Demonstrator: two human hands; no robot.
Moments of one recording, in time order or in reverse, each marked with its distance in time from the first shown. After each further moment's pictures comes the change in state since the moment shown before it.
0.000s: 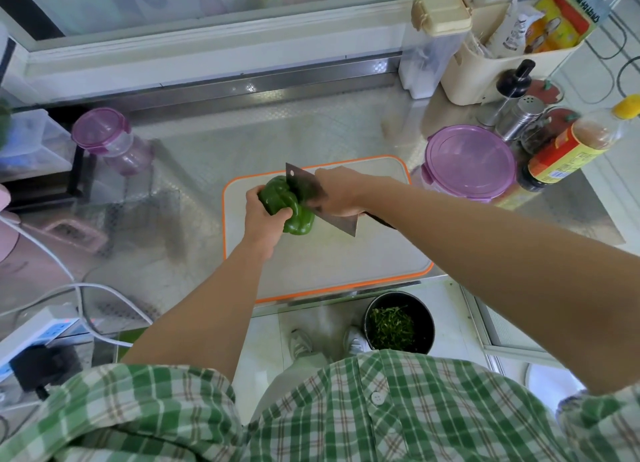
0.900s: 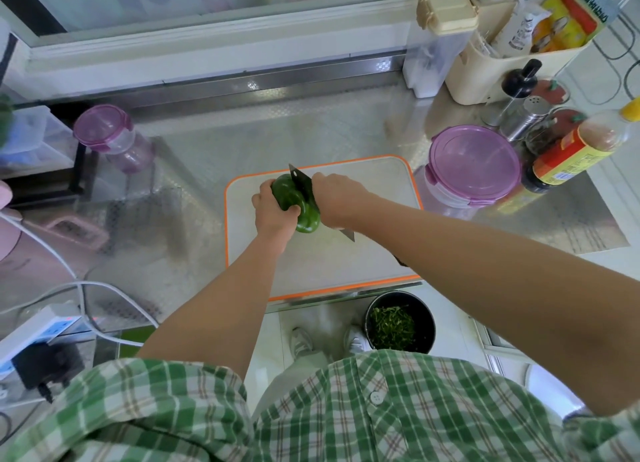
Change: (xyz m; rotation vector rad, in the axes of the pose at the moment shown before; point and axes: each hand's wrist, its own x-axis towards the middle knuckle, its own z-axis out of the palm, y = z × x) left_hand -0.001 0.012 0.020 0.260 0.098 0.015; right_hand -0.010 -0.025 0.014 -0.126 0.167 0.118
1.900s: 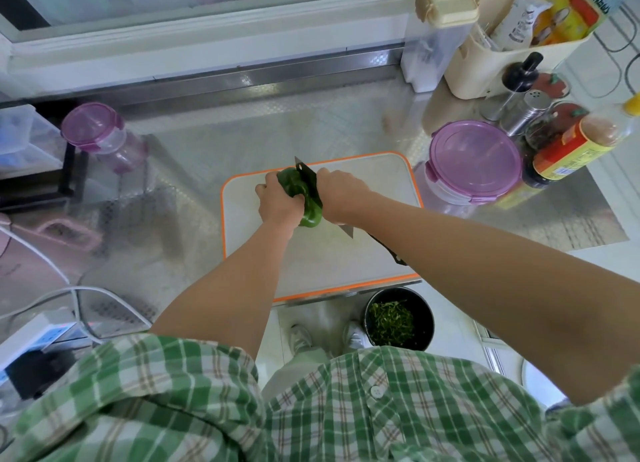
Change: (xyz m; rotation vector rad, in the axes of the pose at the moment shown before) left_hand 0.016 0.019 0.011 0.097 -0.022 -0.083; right_hand 0.011 0.004 0.006 0.054 -0.007 0.080
